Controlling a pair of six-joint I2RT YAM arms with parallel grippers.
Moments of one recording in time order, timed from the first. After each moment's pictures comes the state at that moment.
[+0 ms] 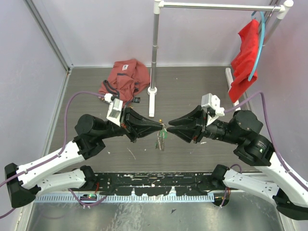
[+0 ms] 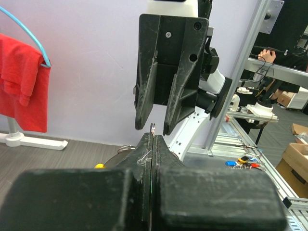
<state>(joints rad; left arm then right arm) -1.01 0.93 0.84 0.56 0.49 -0.42 0.91 0.72 1.14 -0.31 -0.40 0.14</state>
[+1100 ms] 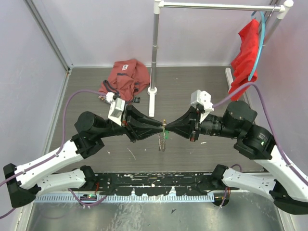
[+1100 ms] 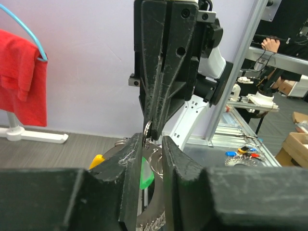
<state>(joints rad) -1.01 0.94 0.87 0.50 0.52 -0.39 0.91 0.81 1.26 -0.46 -0.45 0.08</state>
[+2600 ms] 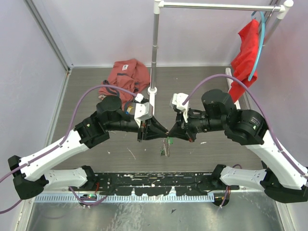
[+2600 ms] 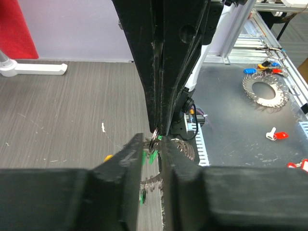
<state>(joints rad) -1.01 1.10 1.16 -0.16 0.65 -0.01 0.91 1.05 1.57 -1.05 -0.43 -0.09</state>
